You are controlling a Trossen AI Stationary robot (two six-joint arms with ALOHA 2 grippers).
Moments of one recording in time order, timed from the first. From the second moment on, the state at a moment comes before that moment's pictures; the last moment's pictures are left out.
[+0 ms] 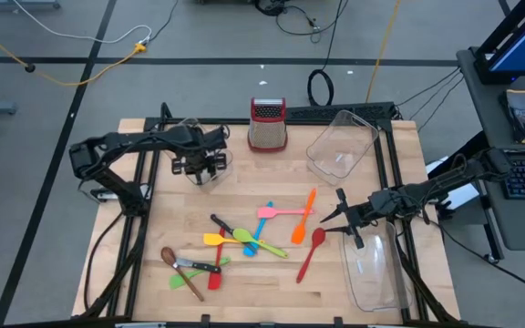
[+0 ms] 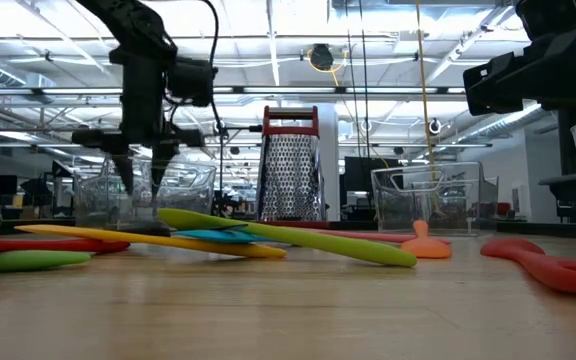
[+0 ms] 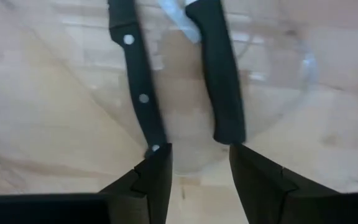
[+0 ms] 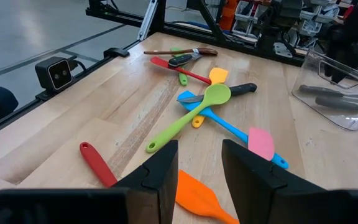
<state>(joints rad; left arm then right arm) 0.48 1.52 1.00 -0.98 0.00 -1.18 0.32 0.77 0.19 0.33 0.02 -0.12</state>
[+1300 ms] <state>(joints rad) -0.37 1.22 1.12 -0.99 -0.58 -1.18 0.32 0.77 0.19 0.33 0.03 -0.12</state>
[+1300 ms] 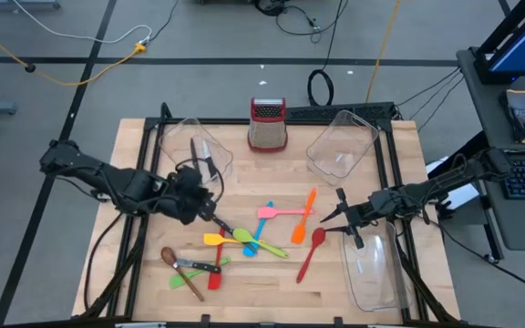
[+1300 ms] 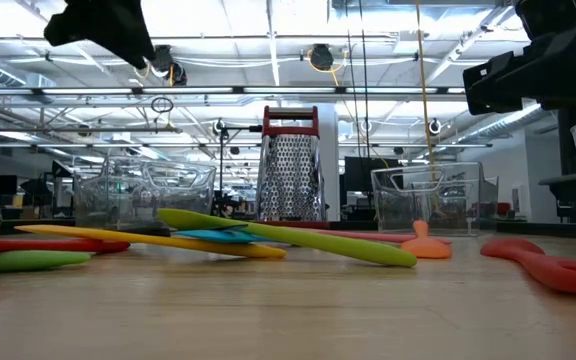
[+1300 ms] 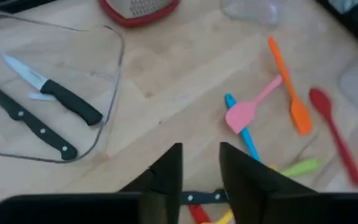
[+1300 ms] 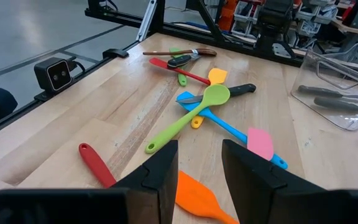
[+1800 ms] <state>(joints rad) -0.52 1.24 0.96 -0.83 -0.70 -0.95 0.31 0.77 0.21 0.33 0.18 -0.17</state>
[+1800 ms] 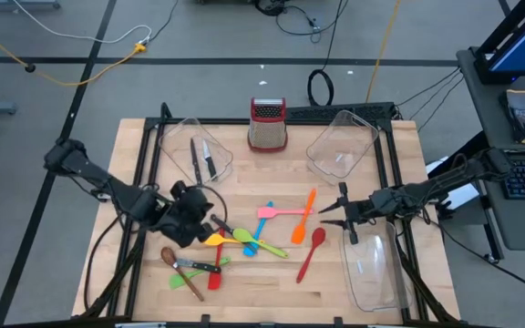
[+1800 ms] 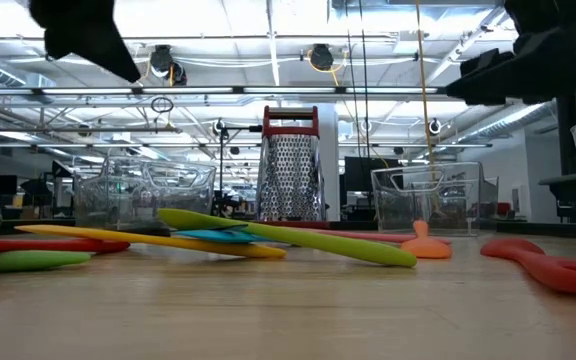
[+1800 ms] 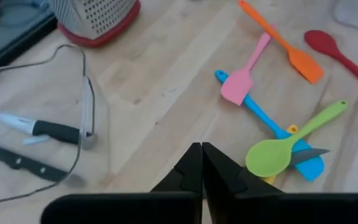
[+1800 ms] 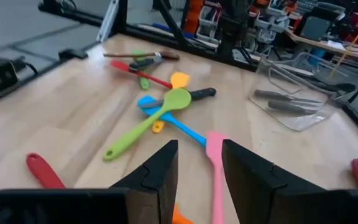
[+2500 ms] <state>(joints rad) -0.50 0.86 0.45 -0.17 -0.58 -0.59 0.20 0.93 0.49 -0.05 0.13 -0.19</state>
